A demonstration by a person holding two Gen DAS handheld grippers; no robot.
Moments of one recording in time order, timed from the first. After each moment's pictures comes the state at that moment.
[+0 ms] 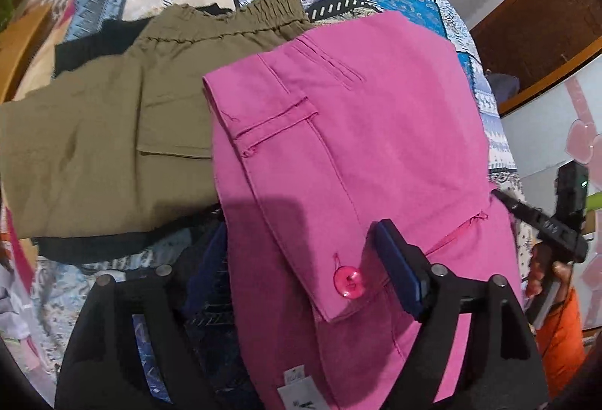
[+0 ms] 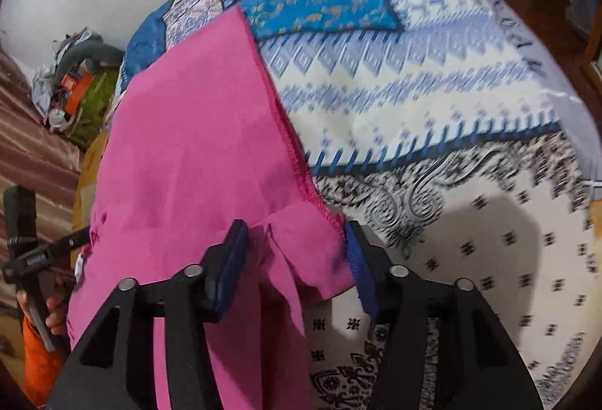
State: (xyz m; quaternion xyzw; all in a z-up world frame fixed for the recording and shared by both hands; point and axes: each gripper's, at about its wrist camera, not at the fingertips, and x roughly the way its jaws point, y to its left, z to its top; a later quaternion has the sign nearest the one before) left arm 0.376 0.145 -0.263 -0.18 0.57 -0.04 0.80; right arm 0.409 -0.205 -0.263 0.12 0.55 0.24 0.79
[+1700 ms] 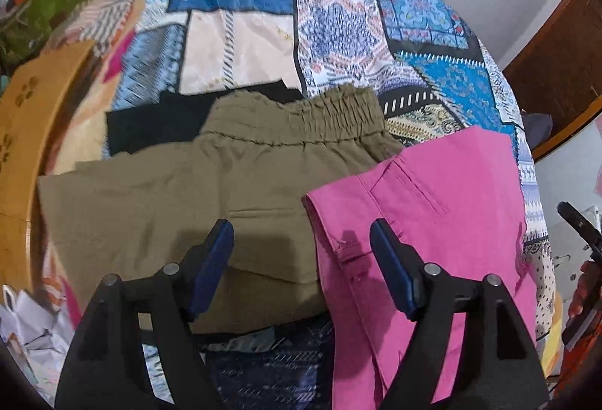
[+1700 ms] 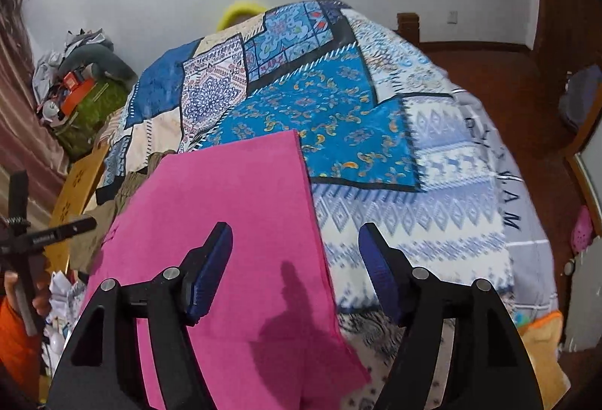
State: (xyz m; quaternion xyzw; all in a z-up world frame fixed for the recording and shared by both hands) left arm 0.433 0.205 -0.243 -0.16 0.52 0.05 0.84; right arm 0.456 -0.173 -0.180 0.04 0.46 0.22 0.86
